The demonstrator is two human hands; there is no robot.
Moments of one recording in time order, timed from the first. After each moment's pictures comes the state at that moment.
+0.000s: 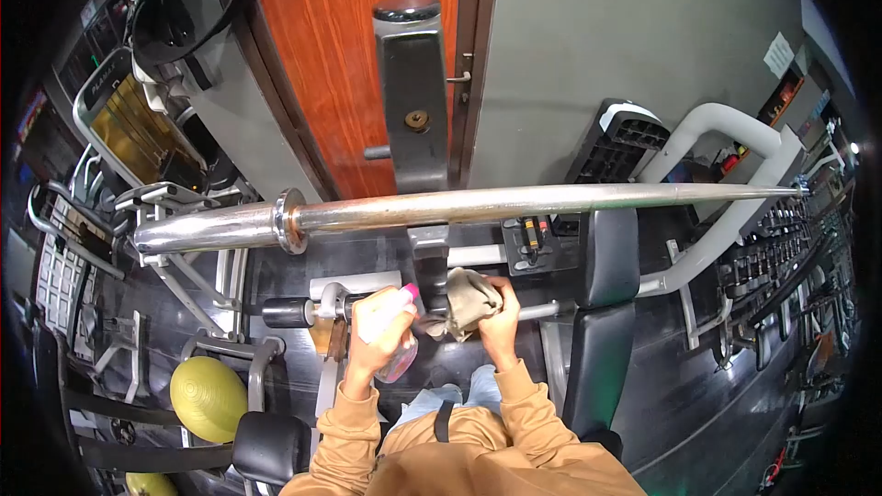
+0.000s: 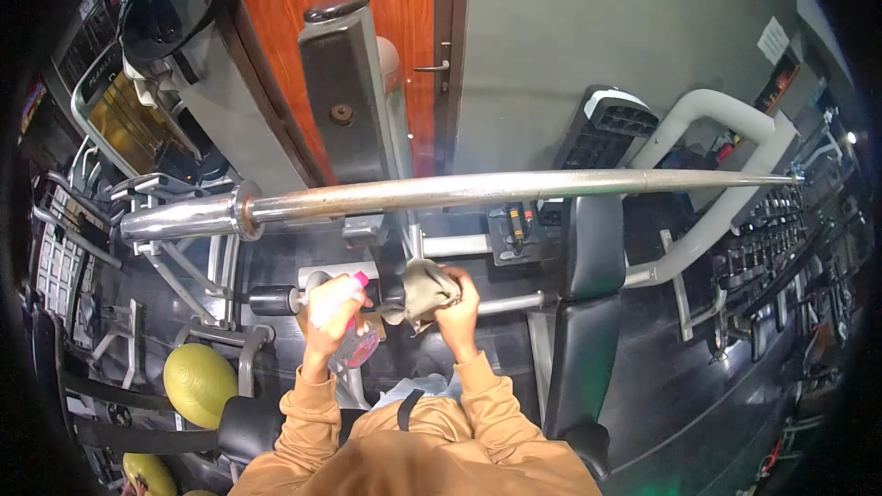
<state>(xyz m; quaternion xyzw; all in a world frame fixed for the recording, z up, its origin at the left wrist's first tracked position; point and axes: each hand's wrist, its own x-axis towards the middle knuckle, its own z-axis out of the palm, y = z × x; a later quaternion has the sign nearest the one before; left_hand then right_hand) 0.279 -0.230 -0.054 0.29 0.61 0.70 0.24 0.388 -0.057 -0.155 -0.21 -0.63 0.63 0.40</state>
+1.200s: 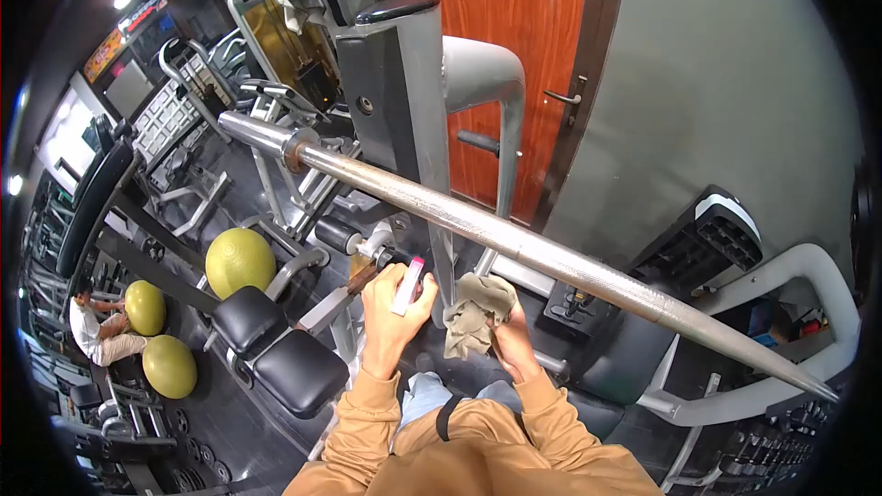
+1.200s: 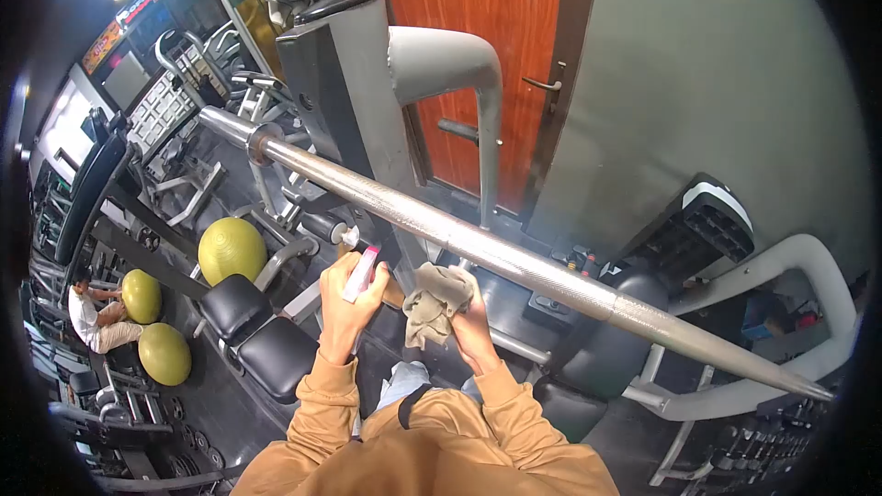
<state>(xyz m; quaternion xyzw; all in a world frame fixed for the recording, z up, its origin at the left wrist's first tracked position) 0.378 -0.099 -0.033 0.07 0.90 0.39 -0.20 0.413 0.072 -0.142 -0.07 -0.43 0.90 -0.03</state>
